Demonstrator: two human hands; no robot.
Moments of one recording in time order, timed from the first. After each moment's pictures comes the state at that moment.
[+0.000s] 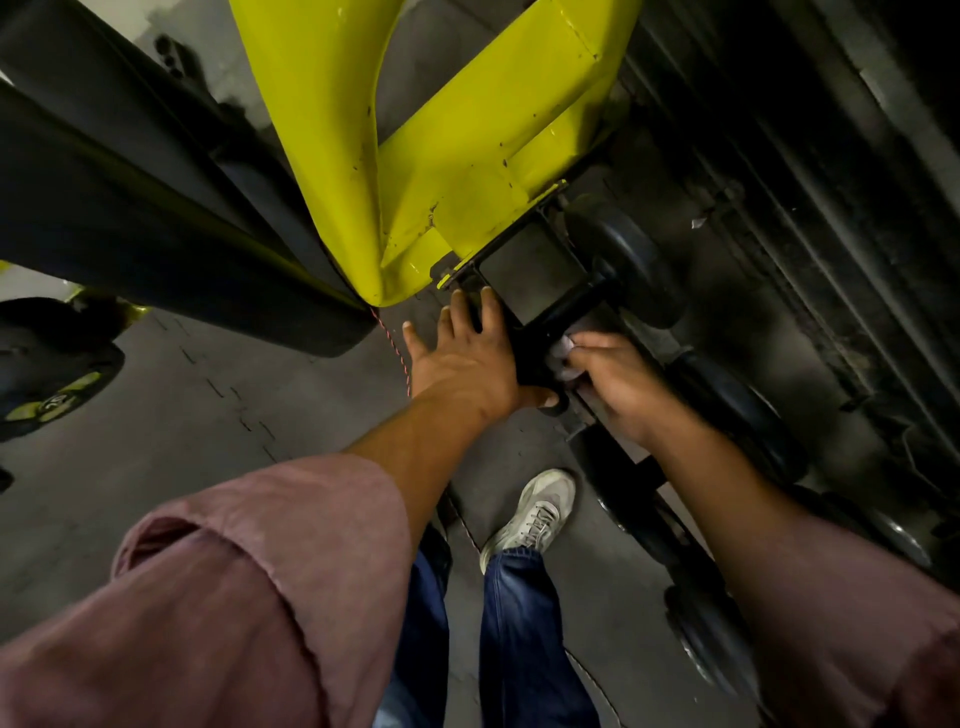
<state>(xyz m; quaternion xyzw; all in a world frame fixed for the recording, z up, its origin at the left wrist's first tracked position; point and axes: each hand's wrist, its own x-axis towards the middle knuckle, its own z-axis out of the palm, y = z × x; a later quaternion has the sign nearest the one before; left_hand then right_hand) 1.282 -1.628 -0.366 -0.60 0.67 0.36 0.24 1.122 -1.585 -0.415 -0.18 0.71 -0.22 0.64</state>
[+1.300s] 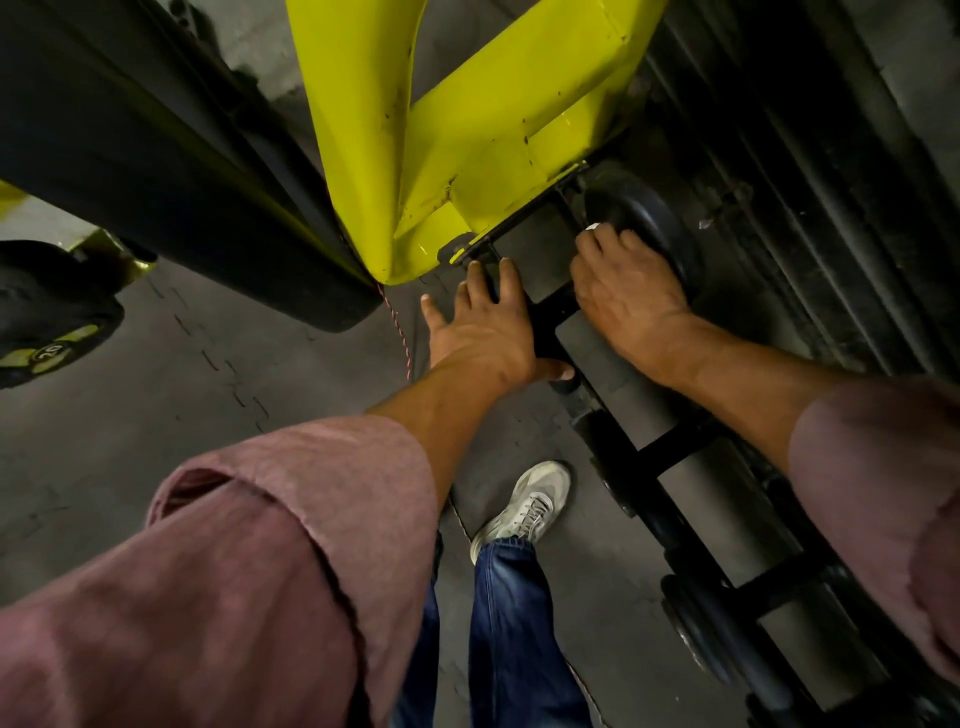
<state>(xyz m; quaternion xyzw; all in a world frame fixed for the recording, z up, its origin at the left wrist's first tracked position) 1.281 -1.621 -0.368 -0.62 0.66 0.38 0.21 1.127 -1.641 -0.391 -0.80 0.45 0.38 -0.12</state>
